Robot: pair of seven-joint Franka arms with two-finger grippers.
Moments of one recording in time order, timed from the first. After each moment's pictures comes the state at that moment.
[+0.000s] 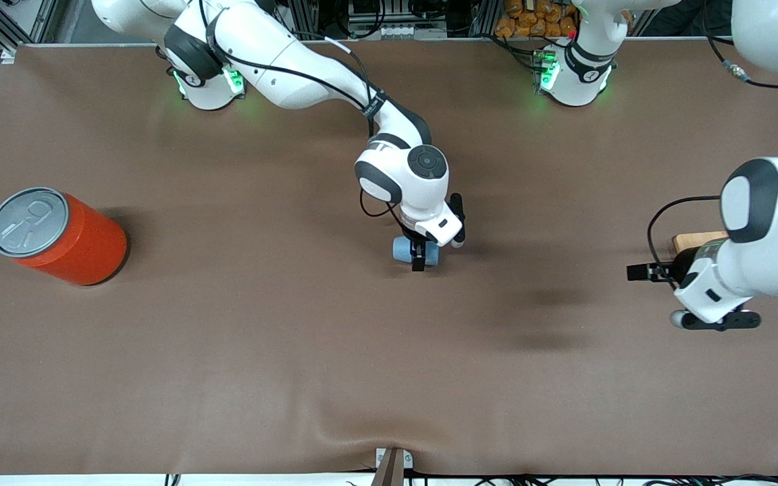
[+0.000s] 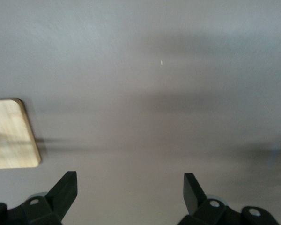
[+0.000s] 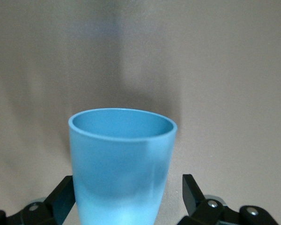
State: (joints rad) left arm 0.00 0.49 -0.06 -1.46 -0.02 1.70 -0.06; right arm 0.75 0.99 0.18 -1.14 -0.33 2.17 -0.54
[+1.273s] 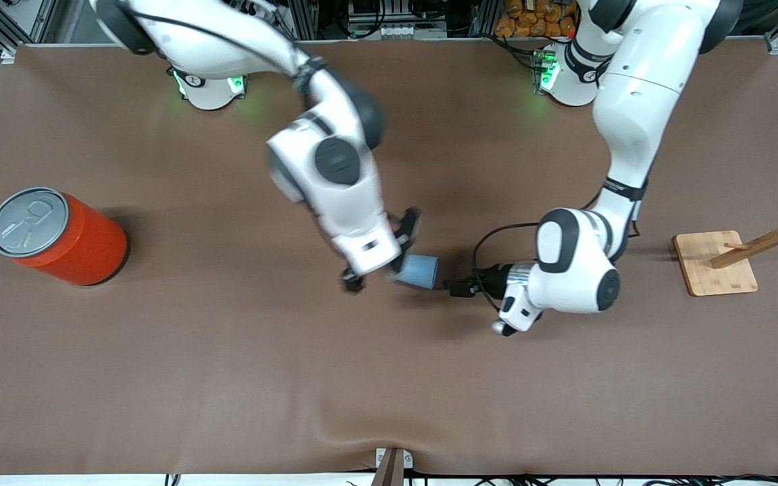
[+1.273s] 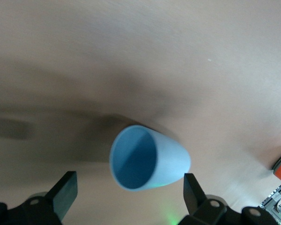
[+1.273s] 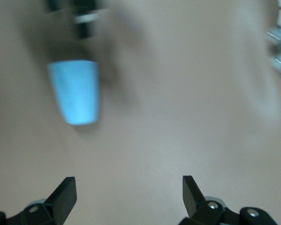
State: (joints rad) left arm -0.33 0.76 -0.09 -1.49 -0.74 2.11 -0.31; right arm 0.43 0.73 0.23 -1.08 -0.15 1.91 -0.54
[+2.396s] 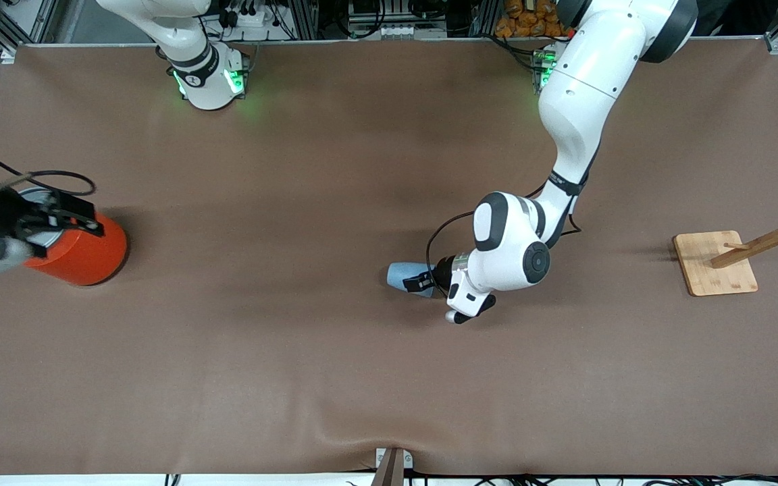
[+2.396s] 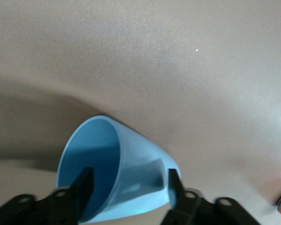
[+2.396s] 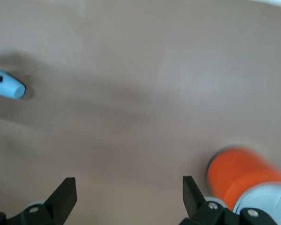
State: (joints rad) left arm -0.47 0.82 -0.09 -1.49 -0.75 2.33 -0.45; right arm -0.07 0.35 0.11 -1.09 0.10 1.36 -0.12
